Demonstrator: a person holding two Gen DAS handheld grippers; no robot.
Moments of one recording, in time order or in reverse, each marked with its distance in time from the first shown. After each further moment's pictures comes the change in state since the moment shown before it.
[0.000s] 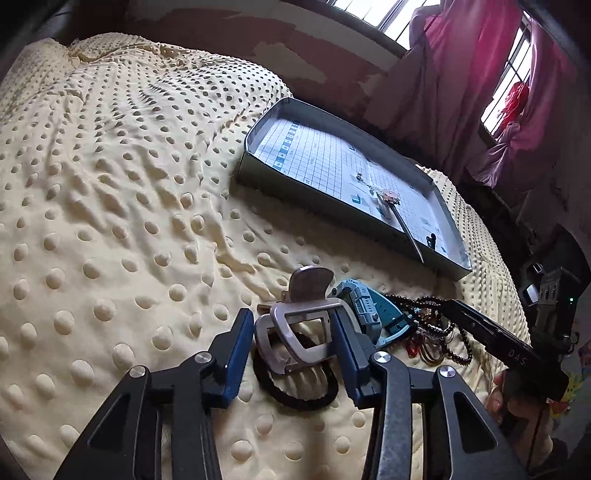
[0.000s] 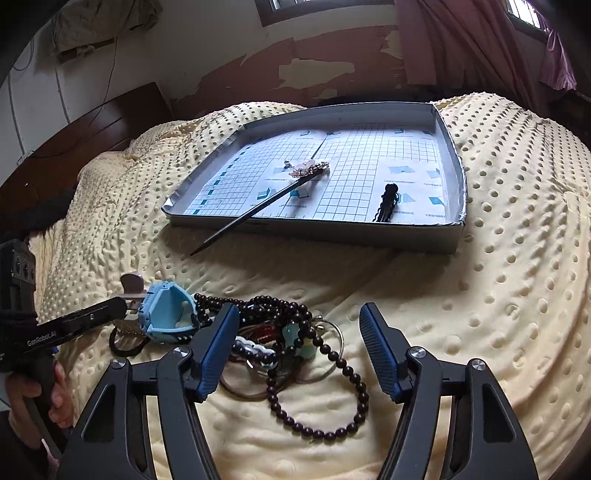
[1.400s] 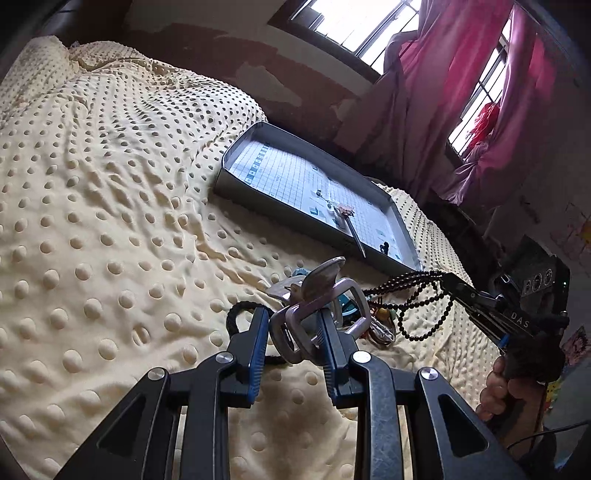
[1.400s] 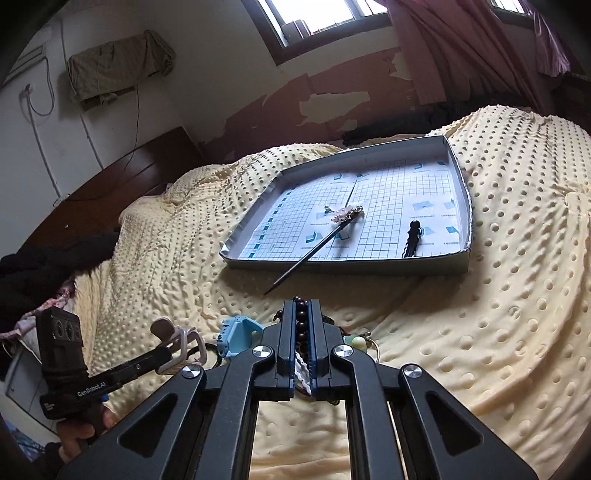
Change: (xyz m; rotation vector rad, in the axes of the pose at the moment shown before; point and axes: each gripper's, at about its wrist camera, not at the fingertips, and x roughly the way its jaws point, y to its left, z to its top) left arm -0.044 -0.007 -0.026 -0.007 -0.093 -0.130; right arm -0.056 0.003 0.000 0.096 -0.152 0.186
